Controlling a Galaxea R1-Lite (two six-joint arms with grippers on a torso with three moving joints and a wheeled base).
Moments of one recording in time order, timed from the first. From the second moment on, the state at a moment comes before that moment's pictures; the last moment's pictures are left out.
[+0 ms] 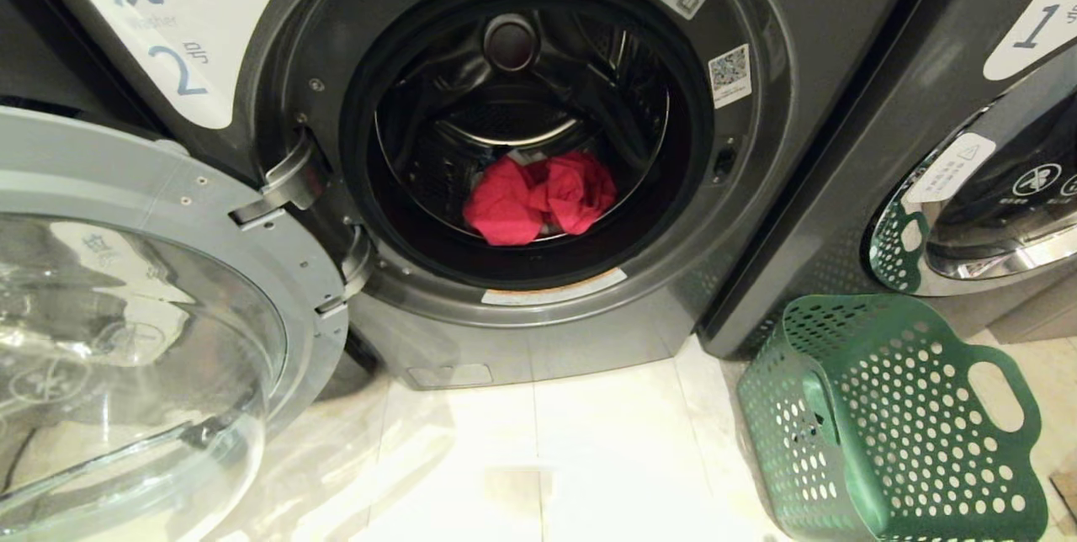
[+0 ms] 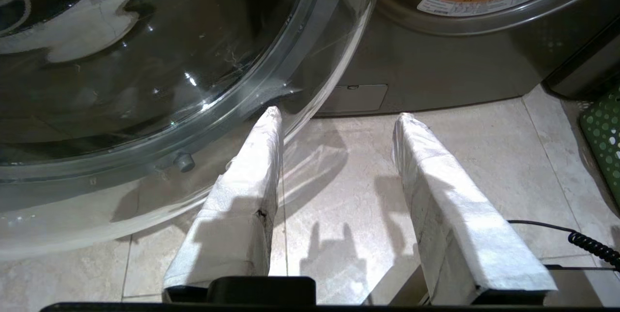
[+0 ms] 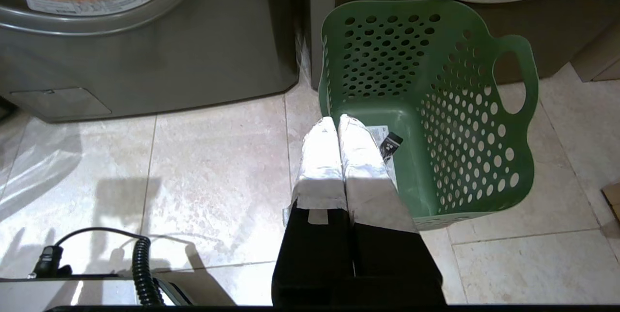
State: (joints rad) left arm 0.00 0.00 0.00 0.00 0.00 0.00; right arm 0.00 0.00 0.00 0.00 -0.02 0.02
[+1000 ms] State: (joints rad) left arm 0.00 0.00 0.00 0.00 0.00 0.00; right arm 0.01 0.00 0.00 0.00 -0.02 0.02
